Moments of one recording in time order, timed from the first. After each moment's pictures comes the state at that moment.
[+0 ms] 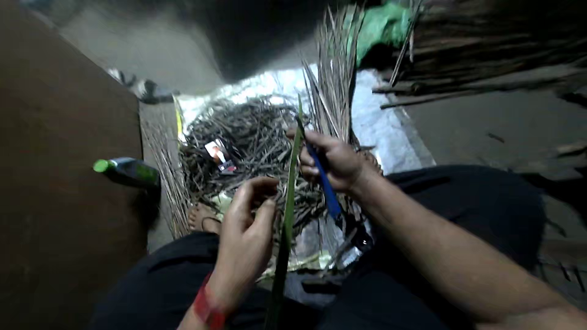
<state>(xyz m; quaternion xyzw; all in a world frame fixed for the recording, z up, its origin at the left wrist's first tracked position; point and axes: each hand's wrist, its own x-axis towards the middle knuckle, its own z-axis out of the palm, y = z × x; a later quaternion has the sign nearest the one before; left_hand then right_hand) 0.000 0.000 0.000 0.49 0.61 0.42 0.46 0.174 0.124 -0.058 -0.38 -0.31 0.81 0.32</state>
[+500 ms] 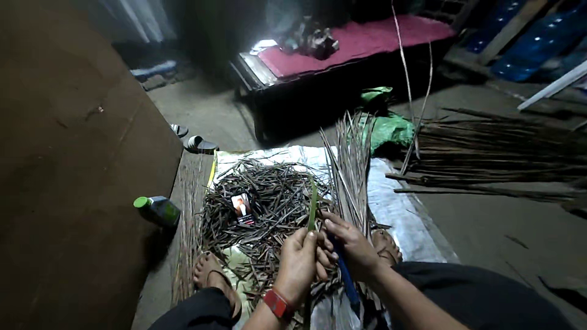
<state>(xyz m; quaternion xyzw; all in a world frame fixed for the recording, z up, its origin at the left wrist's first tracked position) 0.003 0.070 -0.019 0.28 0.54 0.43 0.67 0.138 0.119 -0.047 -0.45 -0.38 0.74 0.34</state>
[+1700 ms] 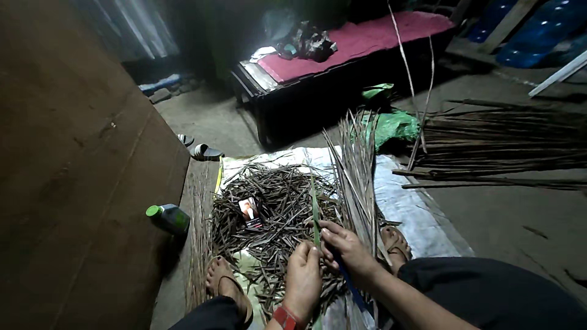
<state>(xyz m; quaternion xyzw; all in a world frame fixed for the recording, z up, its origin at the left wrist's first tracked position) 0.006 0.045 -0.052 0.31 0.59 0.44 0.60 0.125 0.100 -0.050 -0.46 -0.38 0.74 0.31</state>
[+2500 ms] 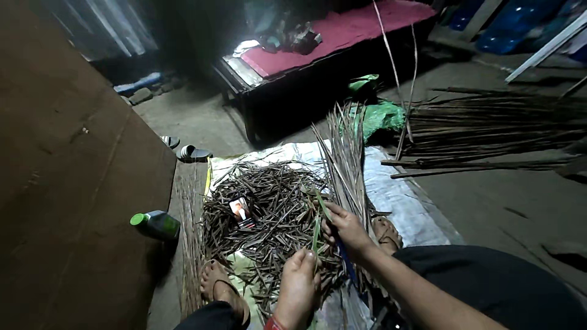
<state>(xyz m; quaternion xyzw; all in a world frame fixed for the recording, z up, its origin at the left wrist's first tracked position) 0.011 0.041 -0.032 0.25 0.58 0.38 0.68 0.142 0.133 -0.065 -0.52 -0.39 0.66 0.37</state>
